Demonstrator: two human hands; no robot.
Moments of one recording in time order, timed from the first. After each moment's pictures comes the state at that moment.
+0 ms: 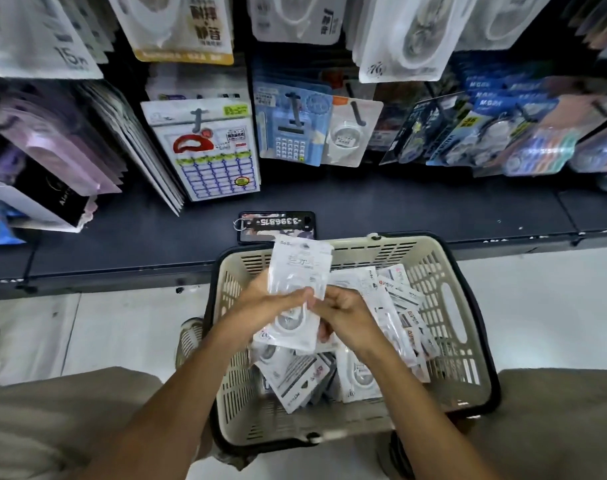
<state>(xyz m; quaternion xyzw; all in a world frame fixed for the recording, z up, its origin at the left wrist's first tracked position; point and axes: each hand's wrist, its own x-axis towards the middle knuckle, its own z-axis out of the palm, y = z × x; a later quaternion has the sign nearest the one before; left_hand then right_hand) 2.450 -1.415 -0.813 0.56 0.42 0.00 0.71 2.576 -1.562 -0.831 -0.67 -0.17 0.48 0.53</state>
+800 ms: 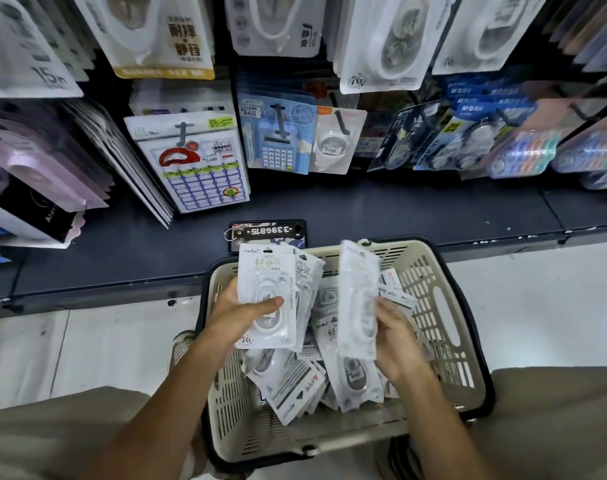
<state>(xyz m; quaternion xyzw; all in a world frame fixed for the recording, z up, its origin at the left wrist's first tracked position) 2.443 -1.406 -0.824 0.51 0.47 0.08 0.72 2.607 -1.611 -0.832 -0.52 0.15 0.48 0.69</state>
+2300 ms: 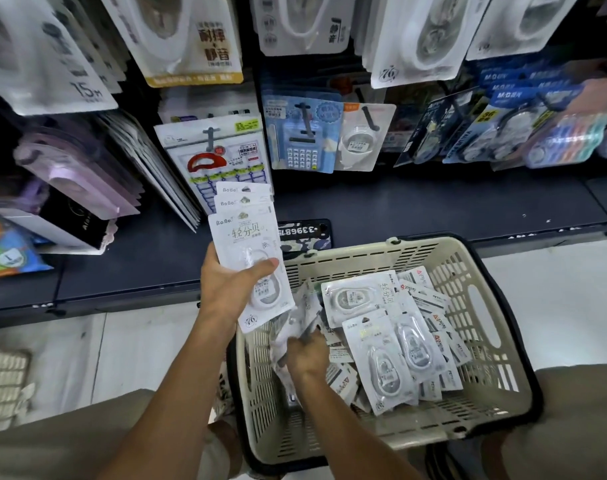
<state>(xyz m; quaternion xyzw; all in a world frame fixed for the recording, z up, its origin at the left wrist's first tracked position) 2.442 -1.356 -0.791 0.53 0.51 0.24 0.63 2.466 -1.492 -0.898 -0.78 0.10 0.42 0.45</state>
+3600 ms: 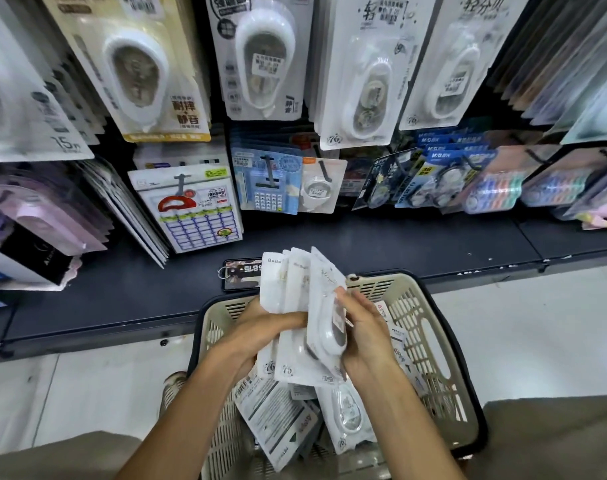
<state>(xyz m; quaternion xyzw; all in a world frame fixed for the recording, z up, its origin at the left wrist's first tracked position) 2.489 -1.415 -0.751 0.54 0.35 -0.03 0.77 2.596 -1.544 -0.754 -0.48 0.22 0.38 0.76</state>
